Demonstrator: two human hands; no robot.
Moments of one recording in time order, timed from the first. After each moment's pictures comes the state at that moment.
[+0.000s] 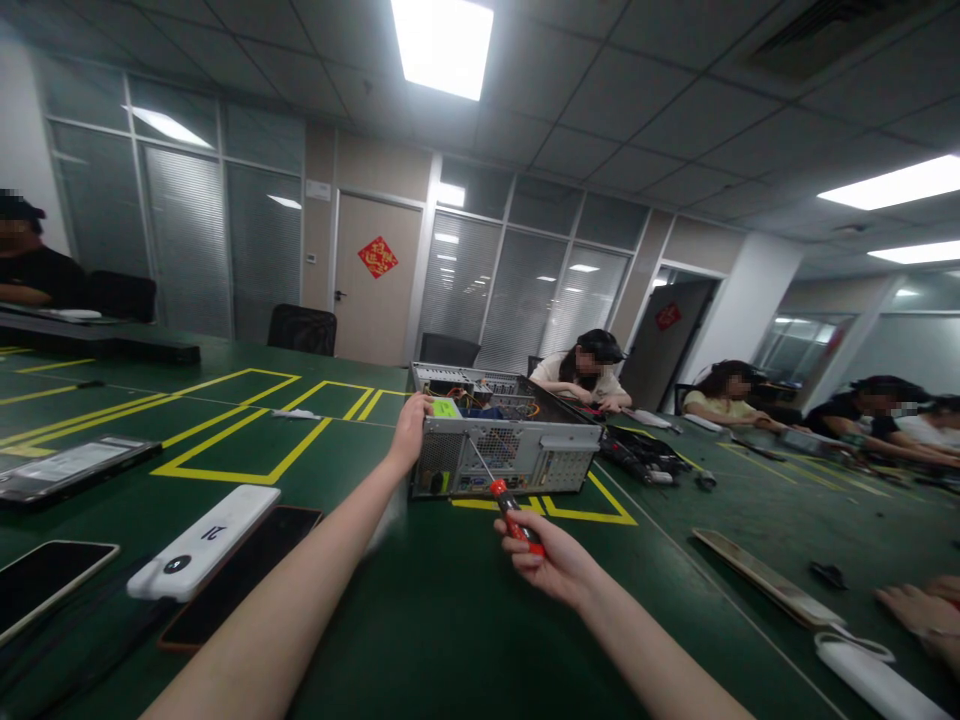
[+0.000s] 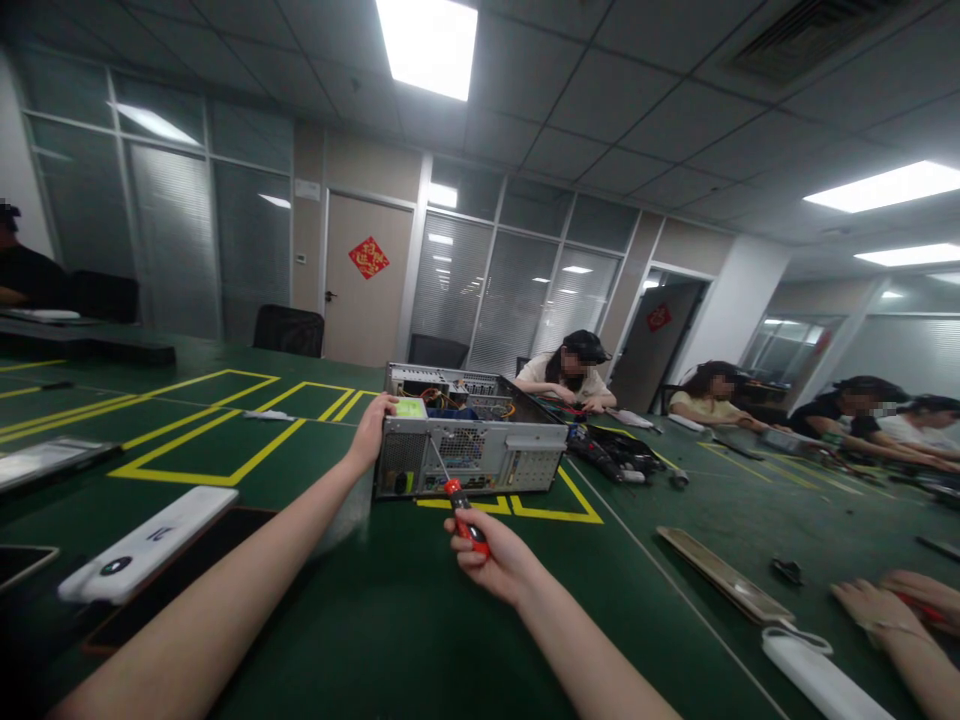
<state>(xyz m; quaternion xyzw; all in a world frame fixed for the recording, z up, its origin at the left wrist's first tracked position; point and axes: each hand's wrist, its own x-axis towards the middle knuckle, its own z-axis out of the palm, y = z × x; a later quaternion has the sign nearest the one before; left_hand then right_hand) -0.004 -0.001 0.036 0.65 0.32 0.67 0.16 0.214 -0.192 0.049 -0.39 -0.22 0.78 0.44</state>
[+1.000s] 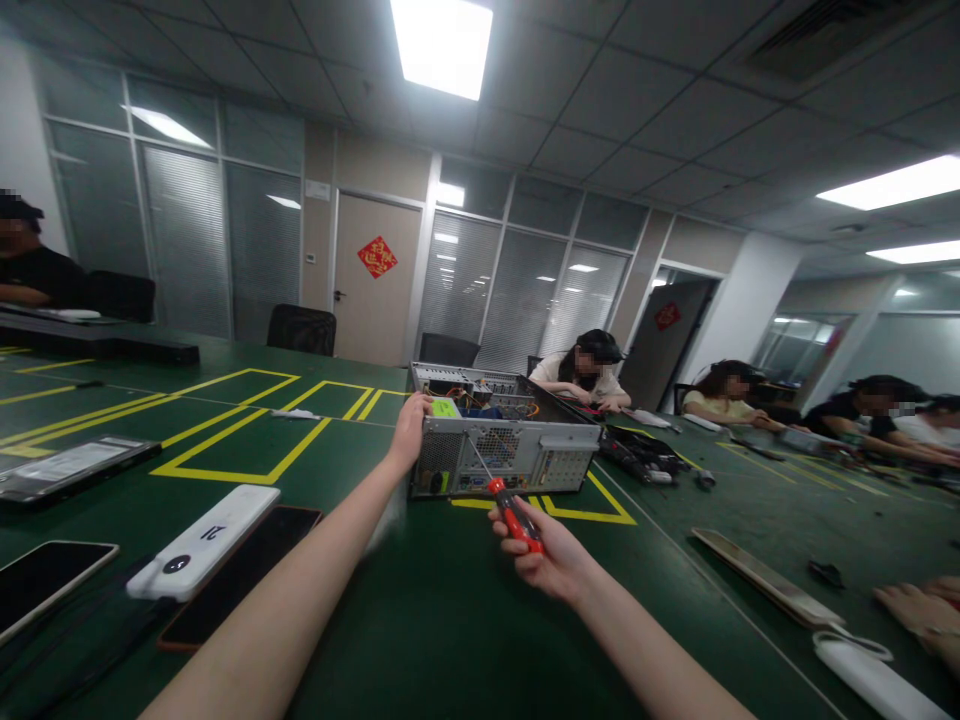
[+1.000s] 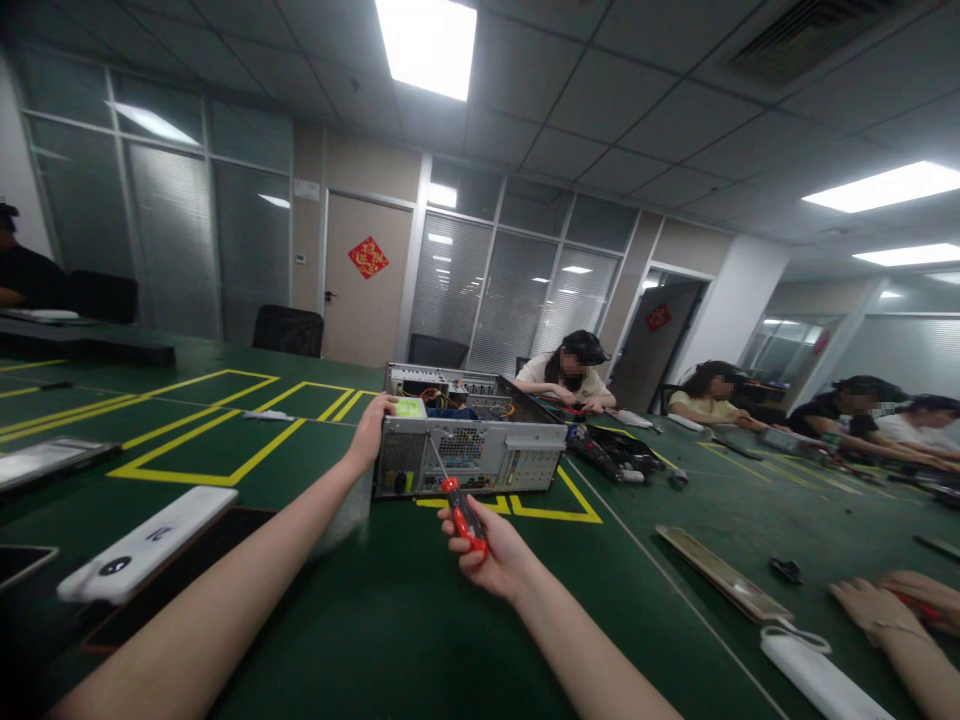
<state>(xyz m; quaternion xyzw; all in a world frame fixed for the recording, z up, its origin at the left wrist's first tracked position) -0.004 0.003 0.033 0.65 0.31 0.67 0.16 0.213 -0.192 0.053 -0.36 -0.21 0.80 0.43</state>
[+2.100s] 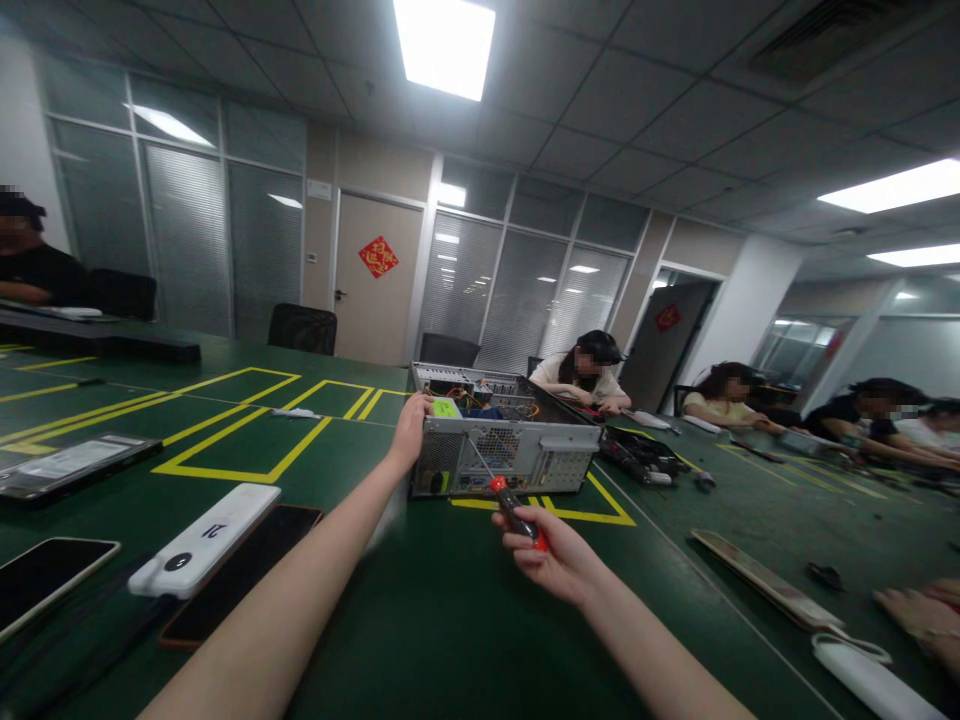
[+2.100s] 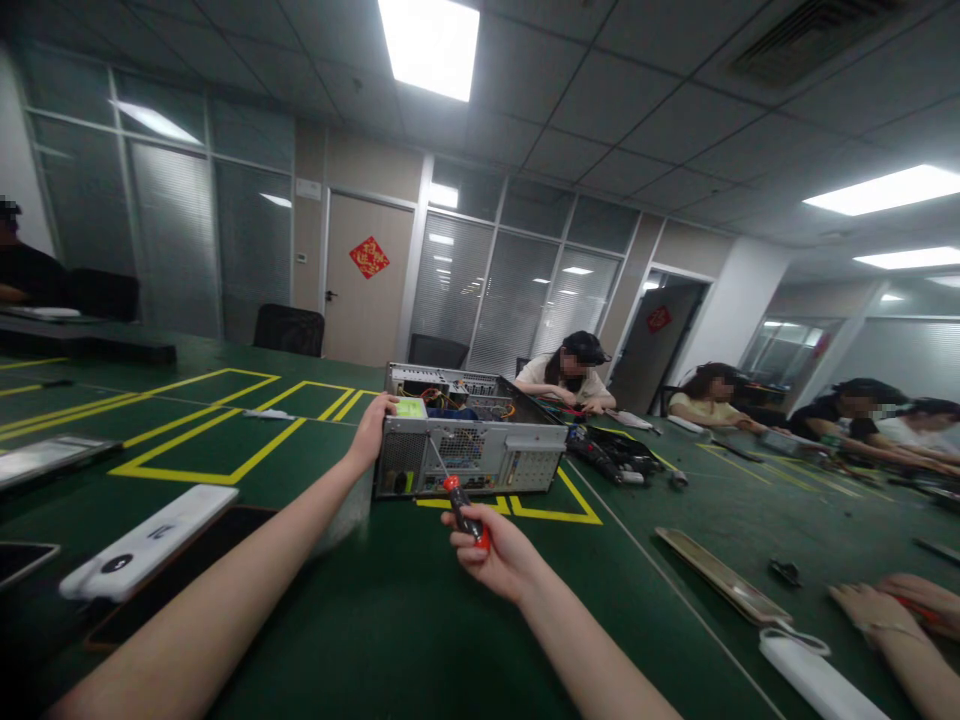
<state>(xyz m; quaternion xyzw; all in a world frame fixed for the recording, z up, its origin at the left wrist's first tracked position) -0.003 0.001 0.035 0.65 0.32 0.67 0.16 0.222 -0.194 0.053 -0.32 -0.20 0.82 0.43</state>
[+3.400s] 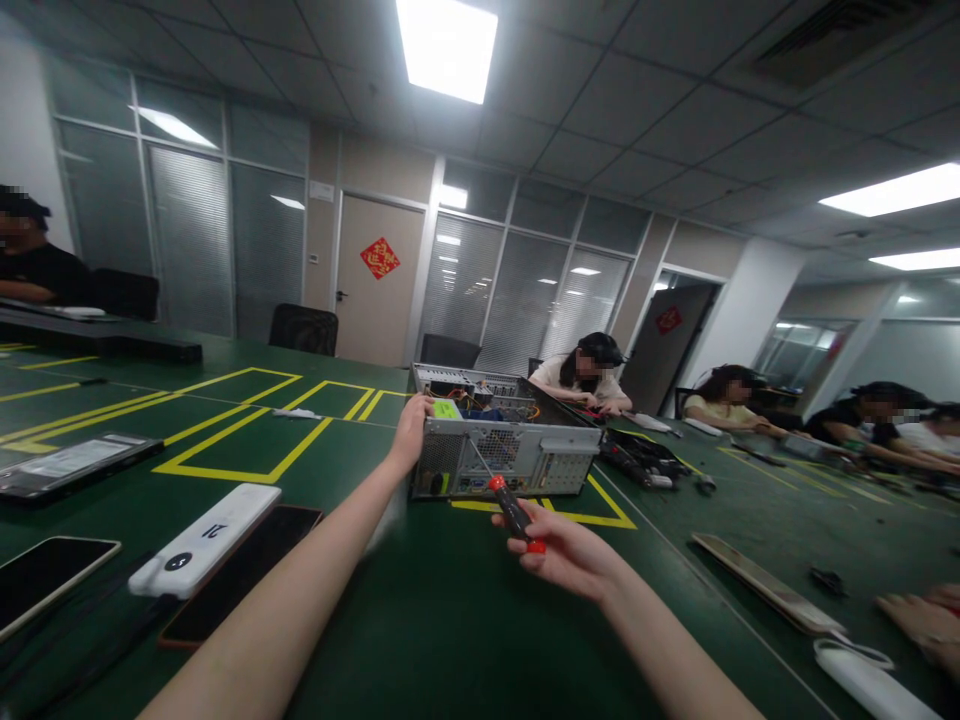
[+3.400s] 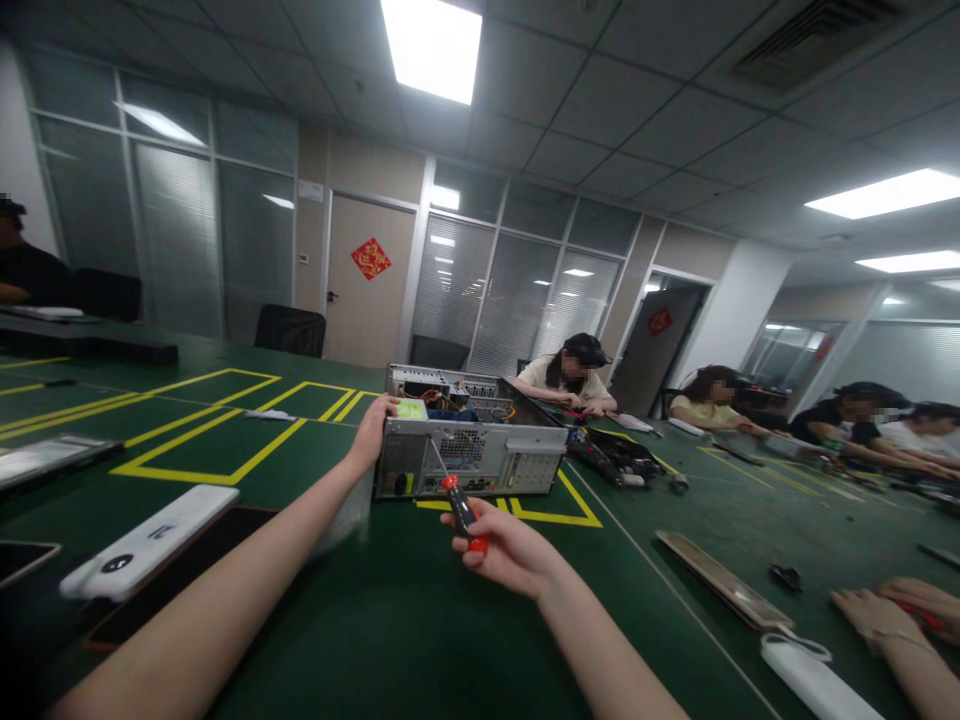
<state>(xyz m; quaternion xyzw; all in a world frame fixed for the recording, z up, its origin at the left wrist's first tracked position) -0.003 0.003 0.032 0.65 0.33 0.67 0.17 0.235 -0.199 0.062 -0.32 -0.36 0.77 0.41</state>
